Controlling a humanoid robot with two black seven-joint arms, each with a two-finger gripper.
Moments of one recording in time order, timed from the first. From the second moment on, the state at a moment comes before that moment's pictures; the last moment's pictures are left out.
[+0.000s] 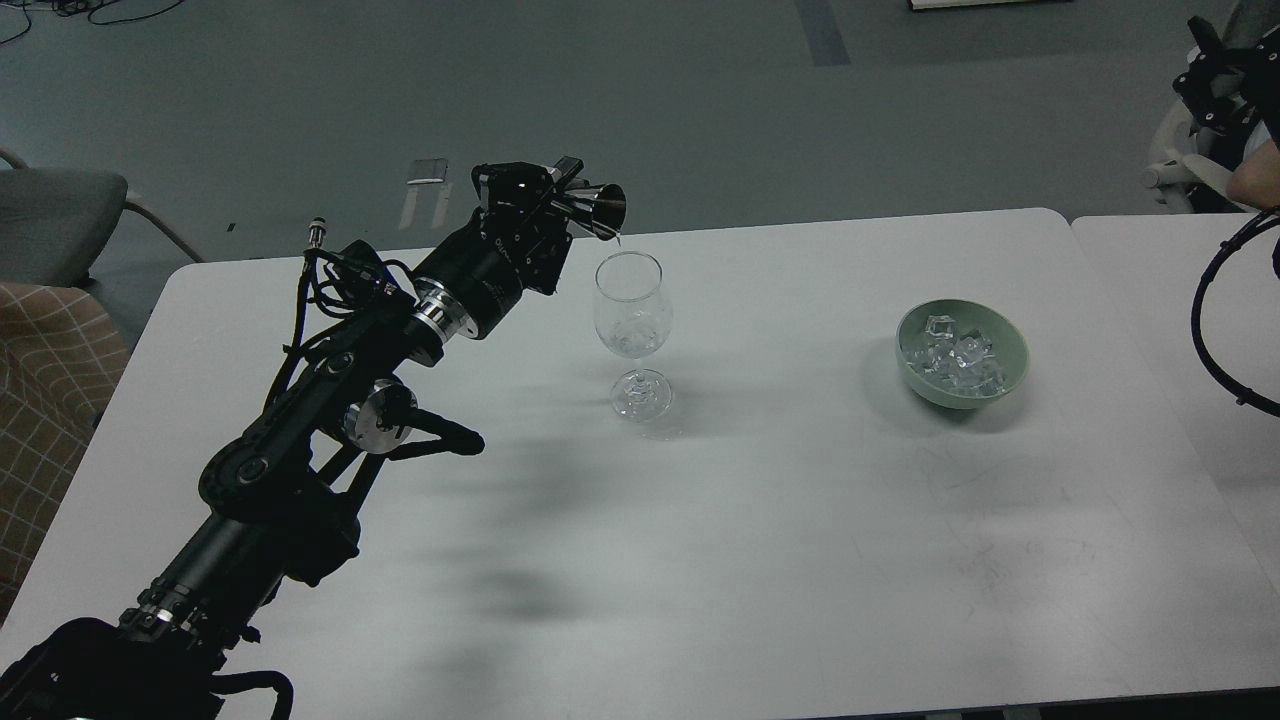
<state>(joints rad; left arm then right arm) -0.58 0.10 -1.10 -1.04 0.84 -0.28 -0.11 0.80 -0.53 1.19 0.64 -0.22 0.30 0.12</state>
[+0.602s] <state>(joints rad) -0.58 0.10 -1.07 -1.04 0.92 -0.28 -0.13 0.80 -0.53 1.19 0.64 -0.22 0.30 0.12</state>
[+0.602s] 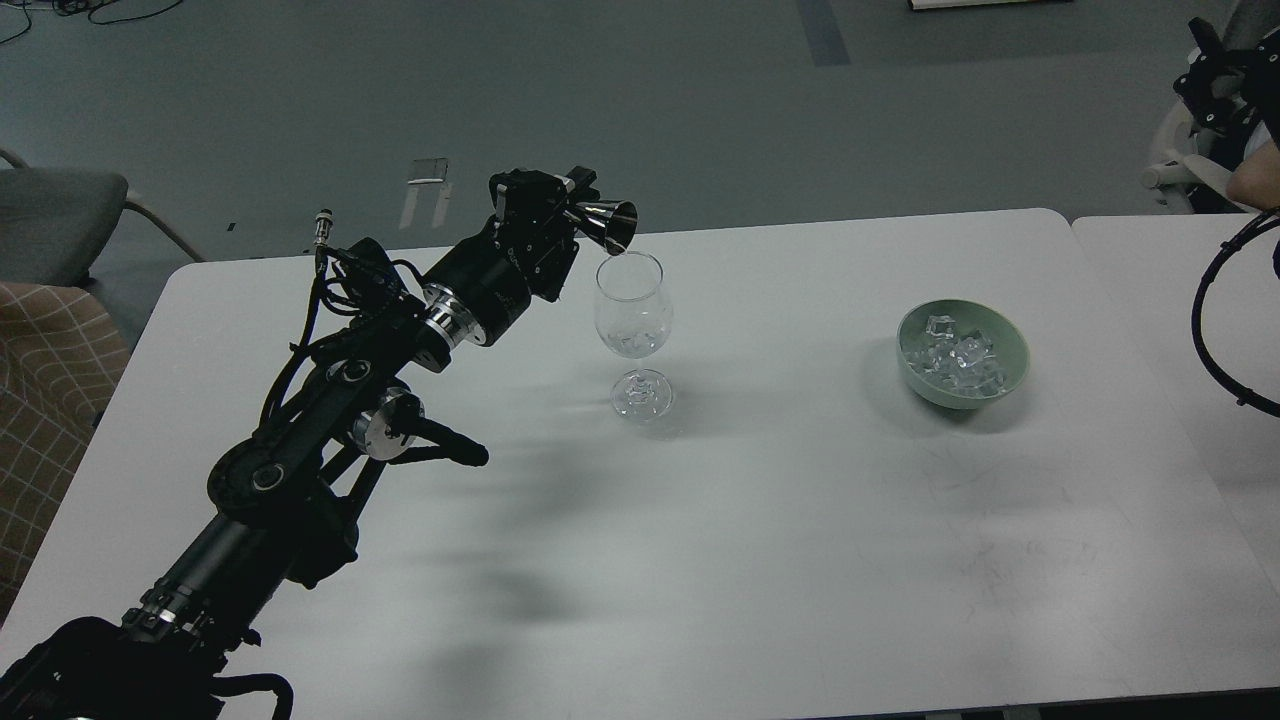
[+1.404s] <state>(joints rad) -0.61 0.10 -1.07 -1.04 1.00 -0.27 -0.16 0.80 -0.53 1.19 0.64 -0.22 0.30 0.12</state>
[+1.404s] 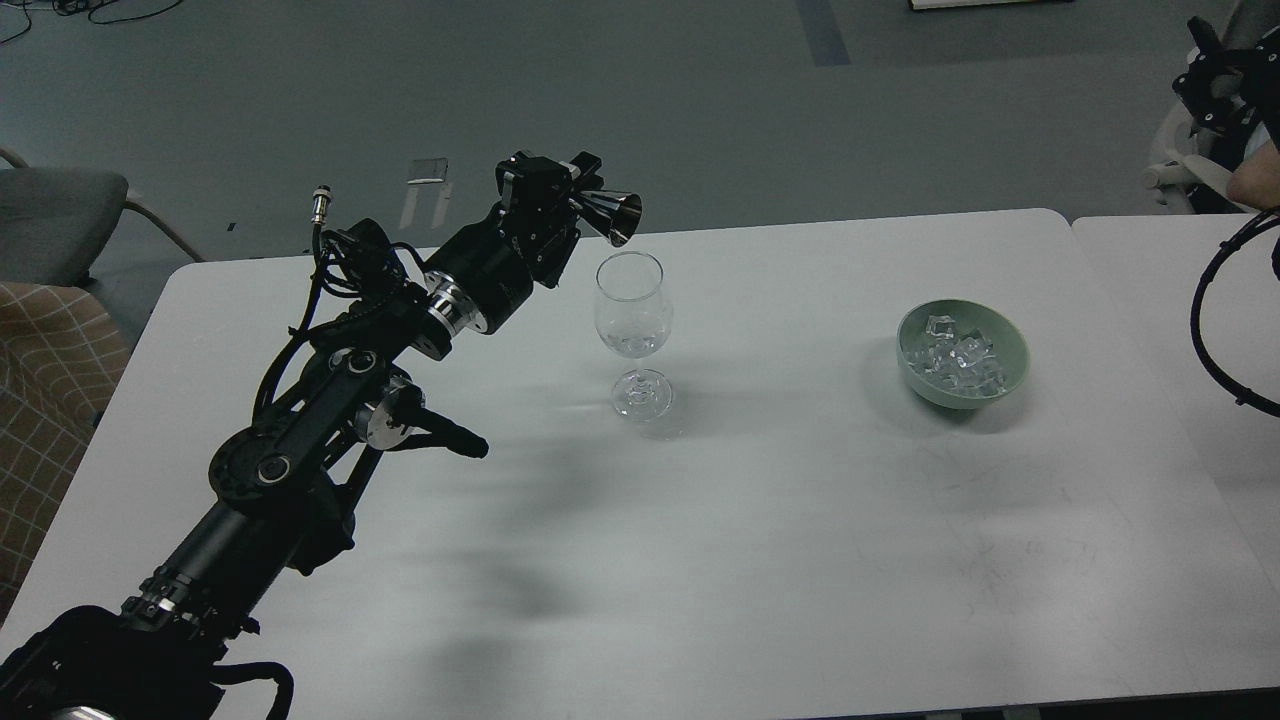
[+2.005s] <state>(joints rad) -0.65 0.13 -1.04 -1.05 1.20 -0.27 -0.22 0.81 -0.53 1.19 0.64 -0.22 0.30 0.12</state>
